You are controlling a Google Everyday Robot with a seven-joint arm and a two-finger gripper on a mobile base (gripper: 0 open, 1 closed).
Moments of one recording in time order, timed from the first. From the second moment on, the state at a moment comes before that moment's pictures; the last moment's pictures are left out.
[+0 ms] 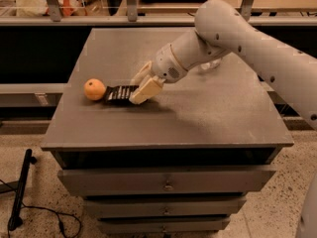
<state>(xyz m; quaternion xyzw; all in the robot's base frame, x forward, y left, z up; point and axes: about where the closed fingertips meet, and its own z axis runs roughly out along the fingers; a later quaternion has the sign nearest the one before) 0.600 0.040 0.847 -0.64 0.64 0.29 0.32</state>
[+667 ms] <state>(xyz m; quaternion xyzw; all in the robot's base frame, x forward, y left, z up) 0.605 0.039 0.859 -0.65 0.63 0.27 0.32</state>
